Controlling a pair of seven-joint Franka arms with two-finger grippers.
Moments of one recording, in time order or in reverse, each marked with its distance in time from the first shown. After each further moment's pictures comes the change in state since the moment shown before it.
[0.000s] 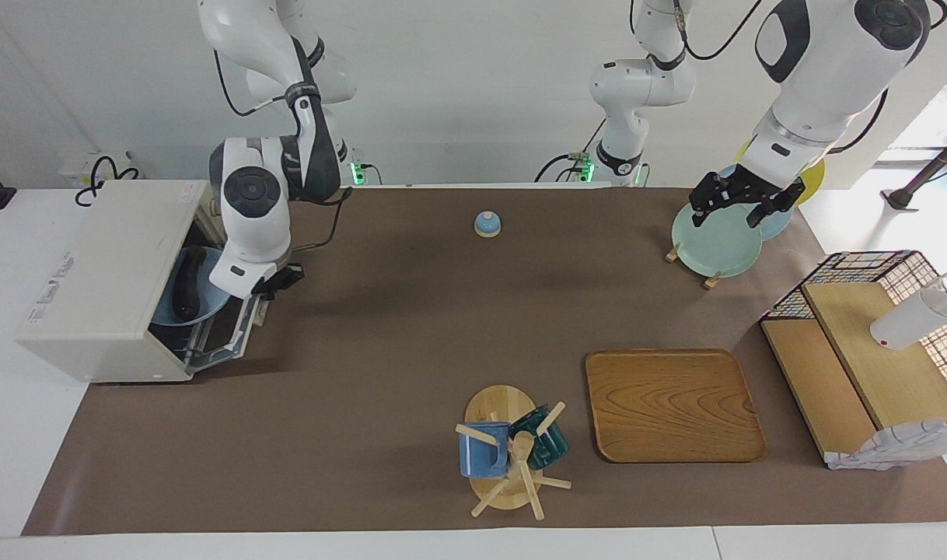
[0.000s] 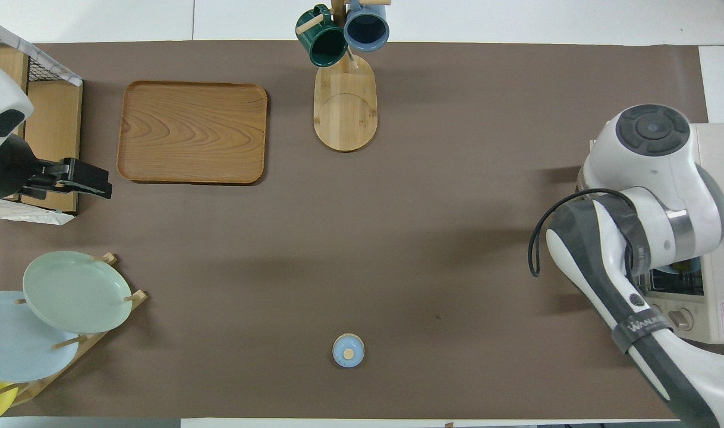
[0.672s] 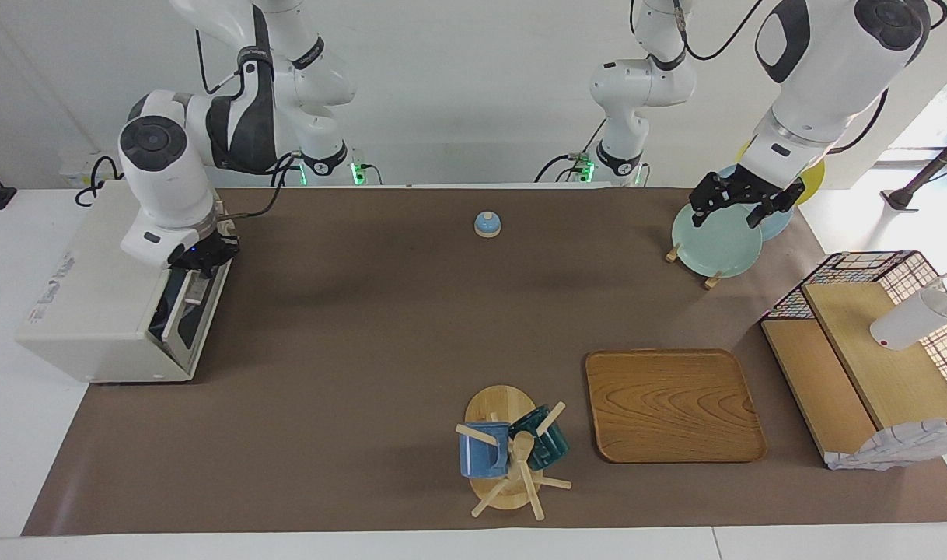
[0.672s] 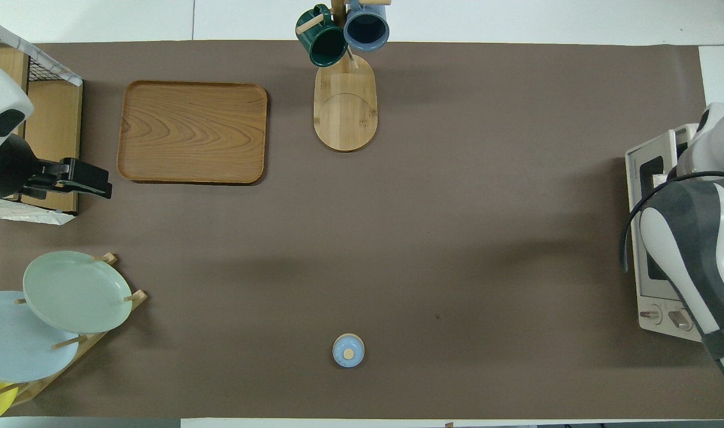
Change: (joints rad) left arm 0.000 0.000 0.000 0.000 0.000 0.000 0.000; right arm -0.143 -0.079 -0.013 0.048 -0.002 -0.063 -0.205
